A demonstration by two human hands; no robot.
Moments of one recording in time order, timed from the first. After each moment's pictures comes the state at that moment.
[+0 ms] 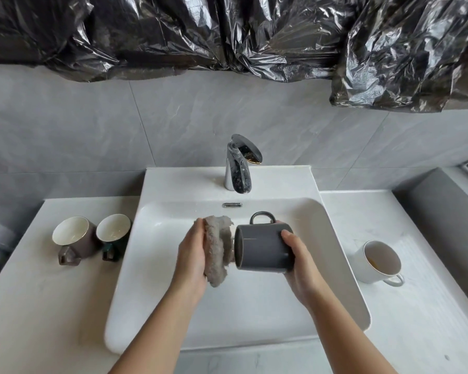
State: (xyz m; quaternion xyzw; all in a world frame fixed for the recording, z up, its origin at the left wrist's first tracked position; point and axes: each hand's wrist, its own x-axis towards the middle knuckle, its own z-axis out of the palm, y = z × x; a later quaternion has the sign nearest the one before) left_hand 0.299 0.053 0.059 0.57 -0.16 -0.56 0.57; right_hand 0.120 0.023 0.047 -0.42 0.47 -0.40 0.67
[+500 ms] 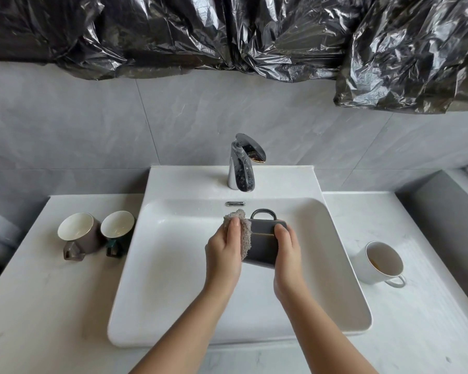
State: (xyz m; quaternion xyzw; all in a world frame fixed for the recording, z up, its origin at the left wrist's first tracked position) left_hand 0.259 0.050 0.054 0.66 -0.32 -0.38 0.56; right_hand 0.159 0.030 0.051 -0.35 0.55 -0.49 0.58
